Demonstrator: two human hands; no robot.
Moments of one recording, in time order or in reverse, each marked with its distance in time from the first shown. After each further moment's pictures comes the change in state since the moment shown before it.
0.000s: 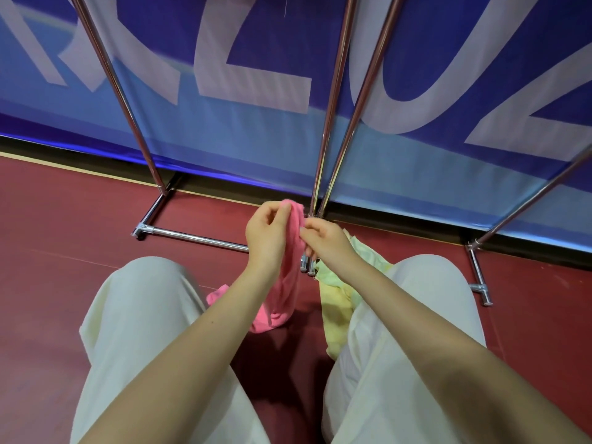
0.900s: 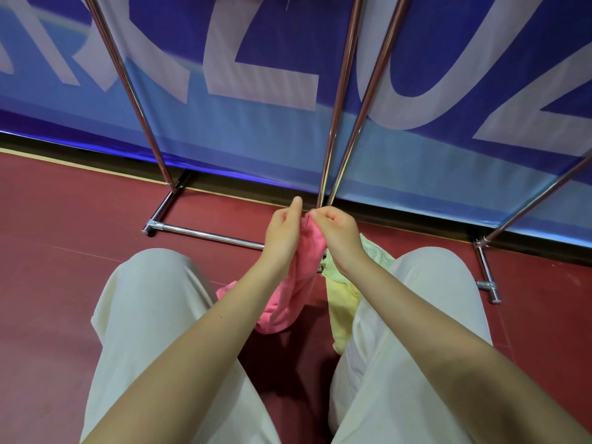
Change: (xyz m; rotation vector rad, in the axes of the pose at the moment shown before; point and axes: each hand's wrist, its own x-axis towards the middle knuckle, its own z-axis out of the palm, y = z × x) left_hand -0.001 0.000 0.000 0.259 -0.175 -0.178; right_hand 0.000 -0.002 0.011 0.274 0.251 0.052
